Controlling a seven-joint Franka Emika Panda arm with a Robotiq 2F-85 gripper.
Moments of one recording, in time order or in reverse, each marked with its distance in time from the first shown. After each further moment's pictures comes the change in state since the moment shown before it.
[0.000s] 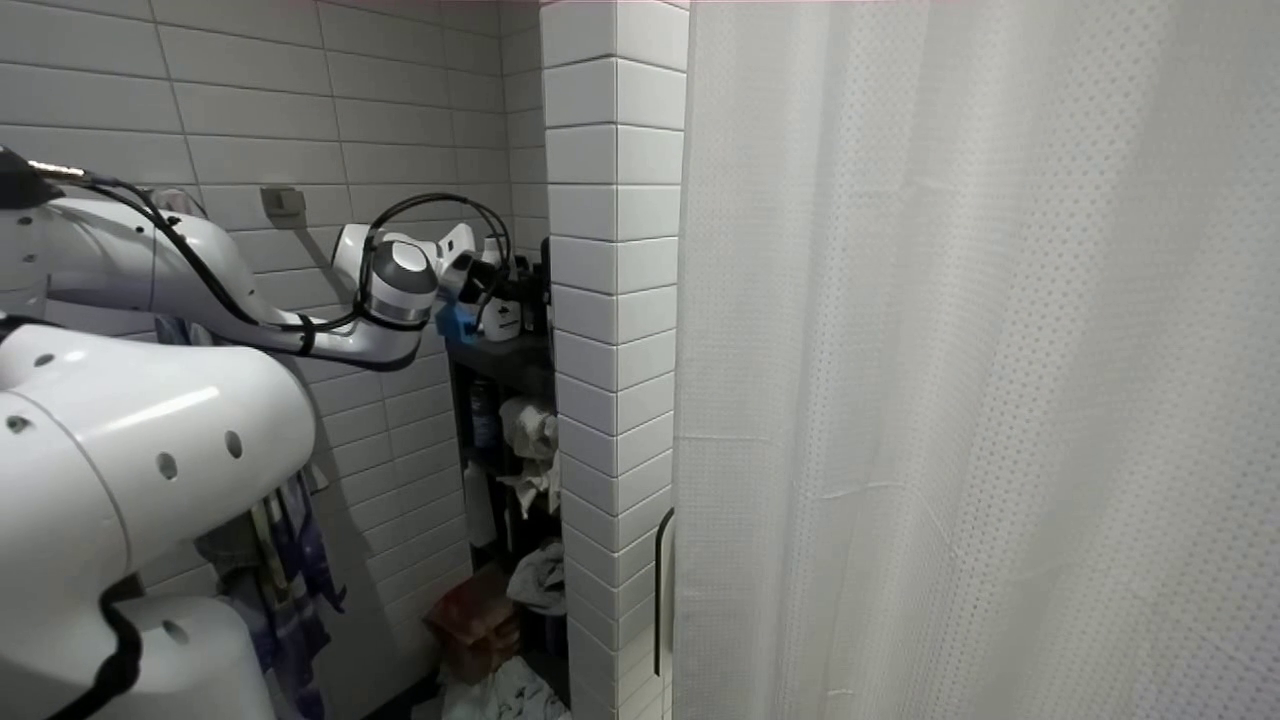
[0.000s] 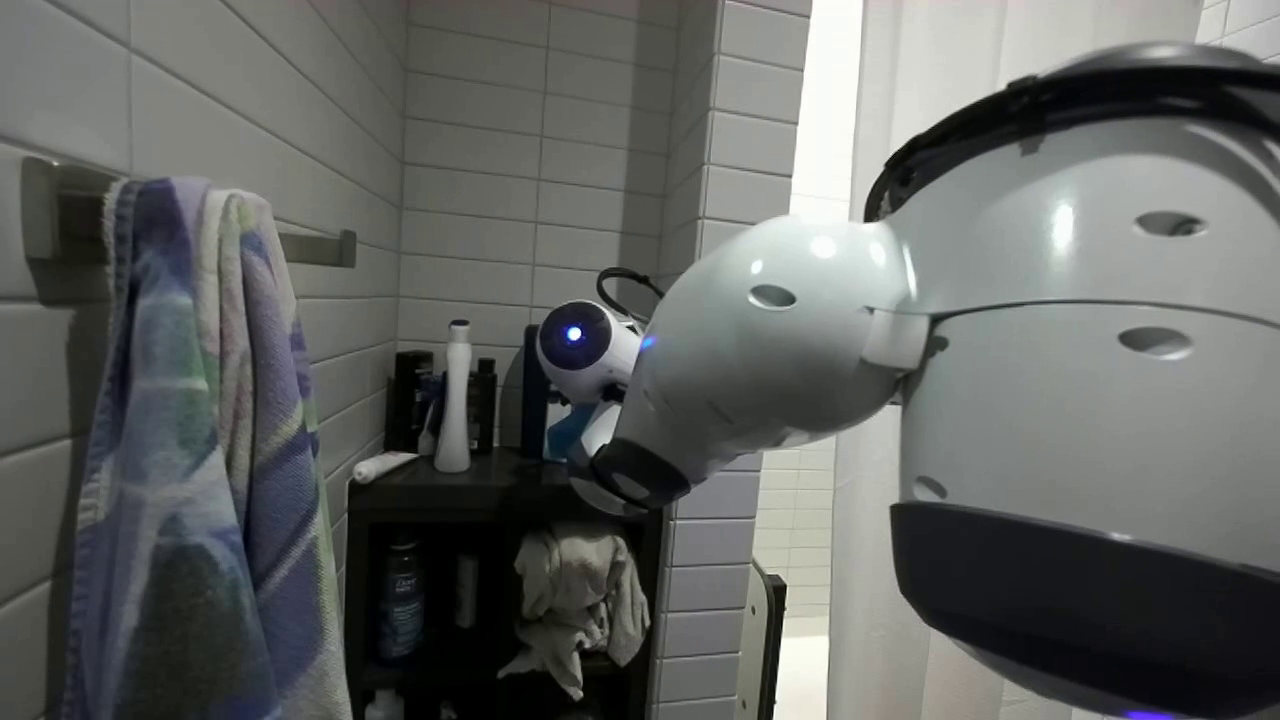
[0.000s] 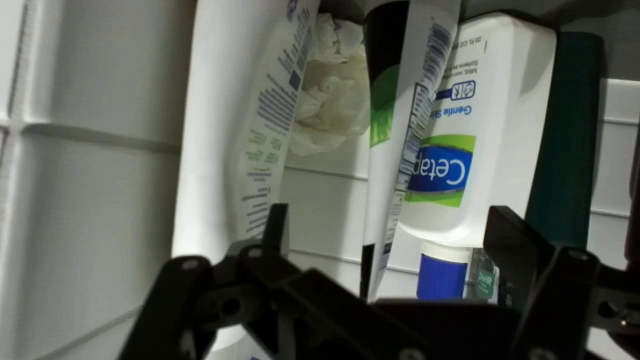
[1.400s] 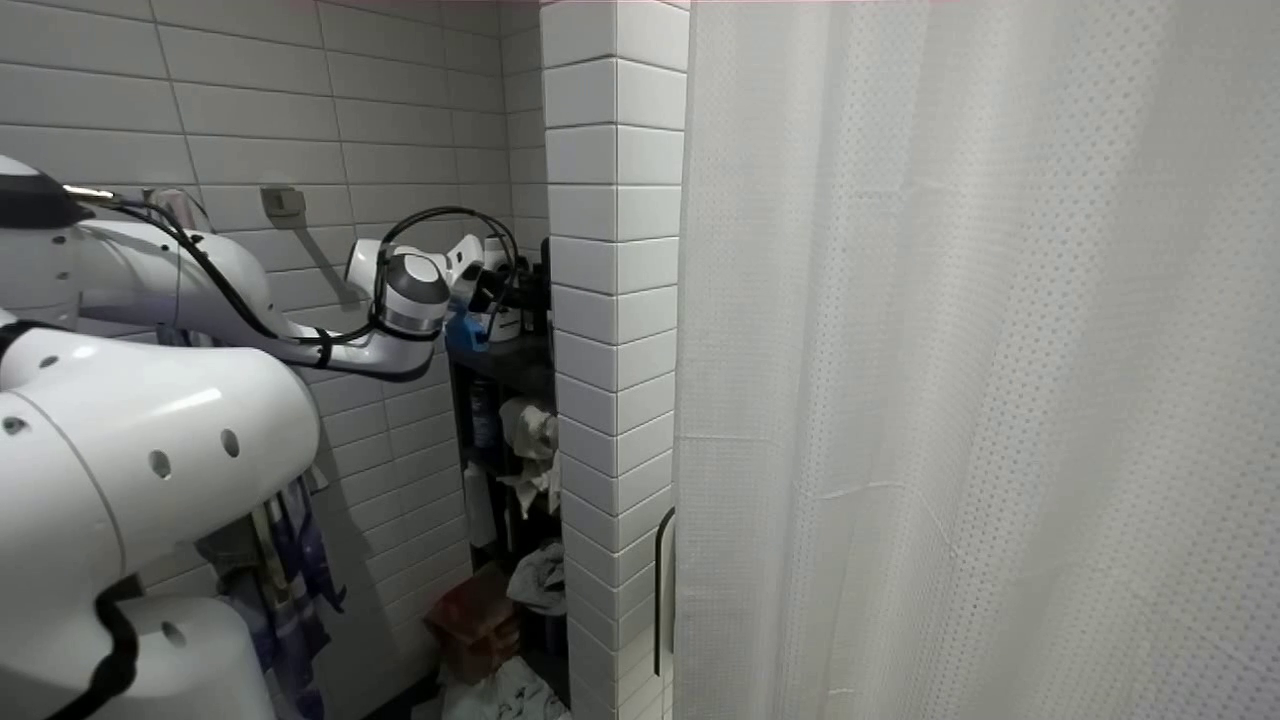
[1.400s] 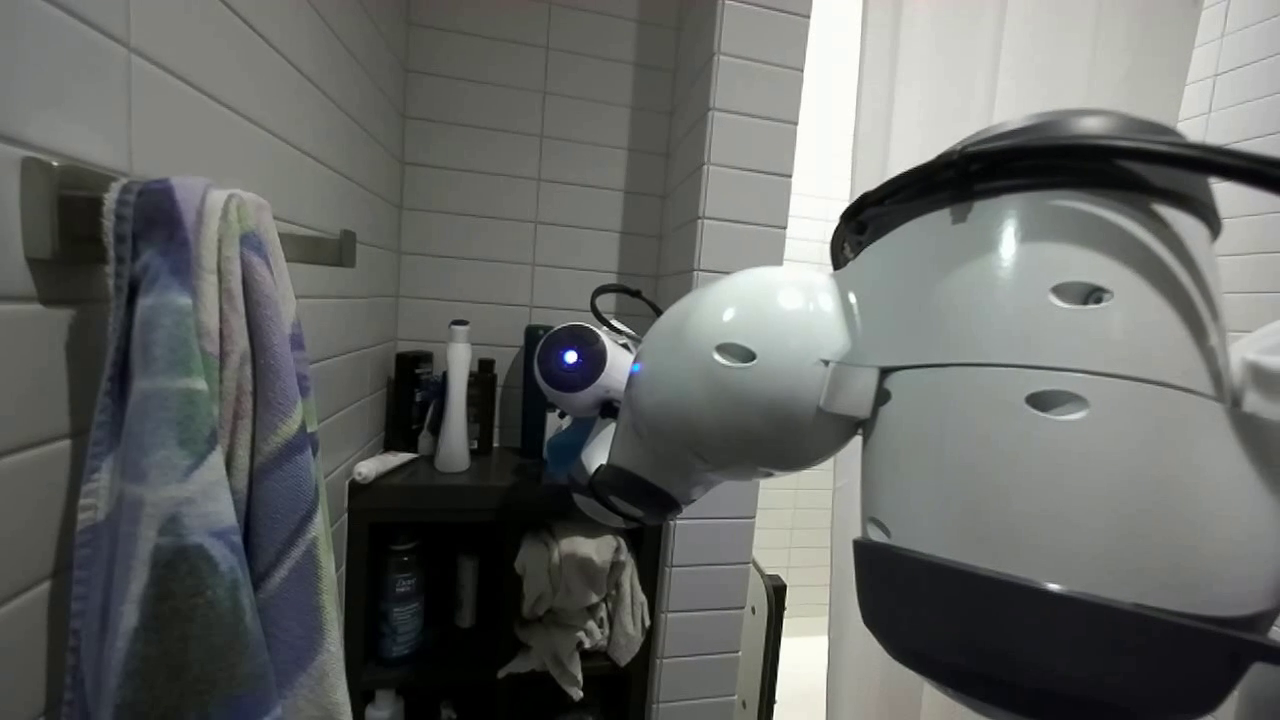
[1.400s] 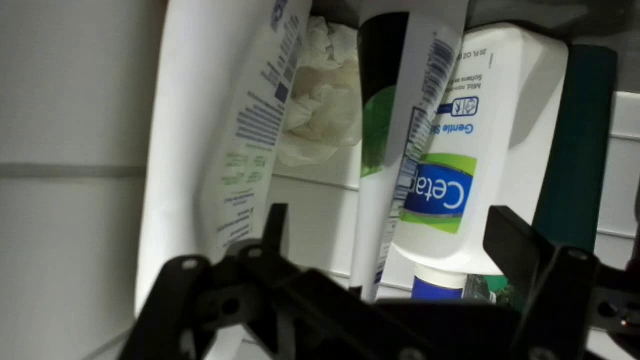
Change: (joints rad) arm -0.053 -0.053 0.023 0.043 0.001 0.029 0.016
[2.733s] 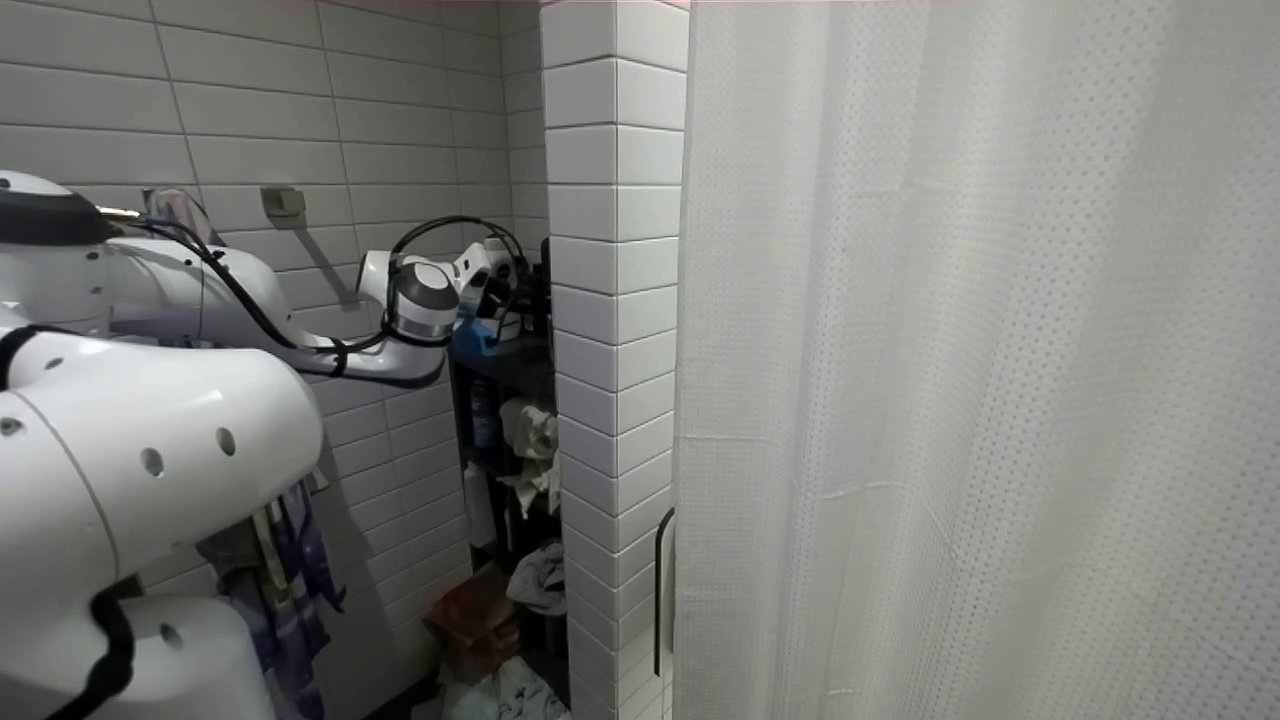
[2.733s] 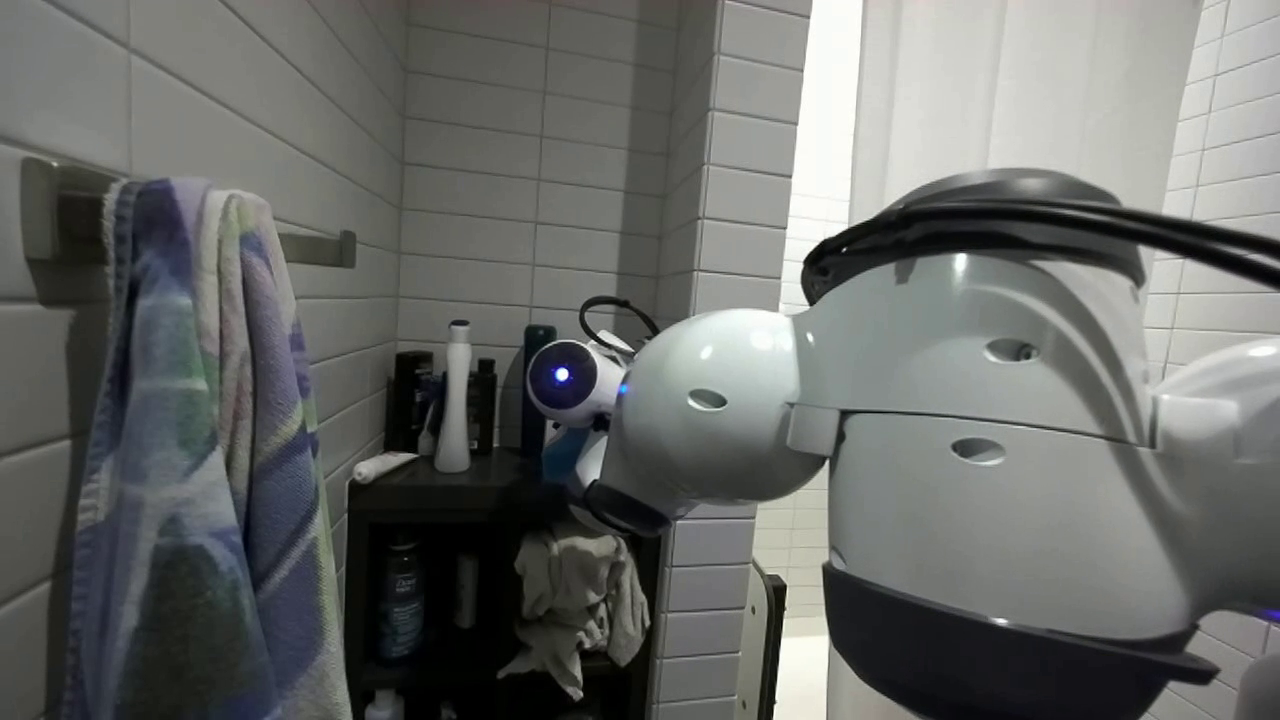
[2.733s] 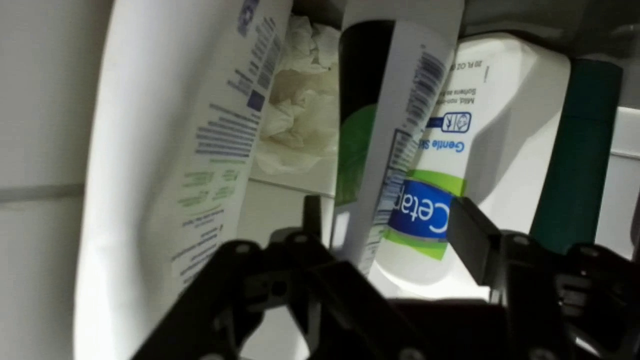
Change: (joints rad) arm -0.055 -0.052 0.014 0.066 0.000 0.004 0.001
